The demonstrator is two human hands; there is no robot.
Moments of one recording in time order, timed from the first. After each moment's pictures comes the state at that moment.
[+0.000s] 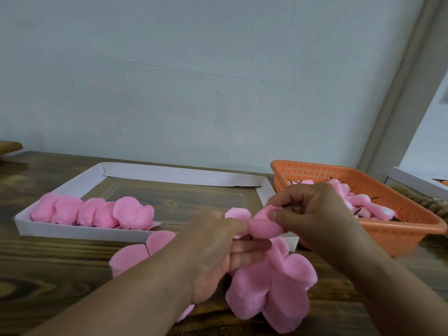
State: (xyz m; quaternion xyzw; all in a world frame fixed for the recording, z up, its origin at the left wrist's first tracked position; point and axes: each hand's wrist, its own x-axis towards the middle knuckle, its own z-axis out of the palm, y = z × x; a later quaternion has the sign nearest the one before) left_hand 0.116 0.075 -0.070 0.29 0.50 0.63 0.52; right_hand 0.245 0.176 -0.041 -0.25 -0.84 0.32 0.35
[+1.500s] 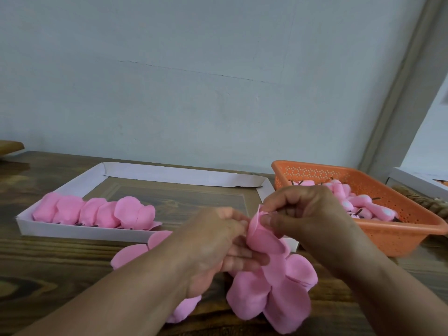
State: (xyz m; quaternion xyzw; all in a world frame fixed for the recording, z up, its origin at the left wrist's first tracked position) left_hand 0.115 0.068 -0.060 0.35 0.55 0.57 0.50; right_hand 0.241 0.165 -0.040 -0.21 -0.81 0.44 0.32
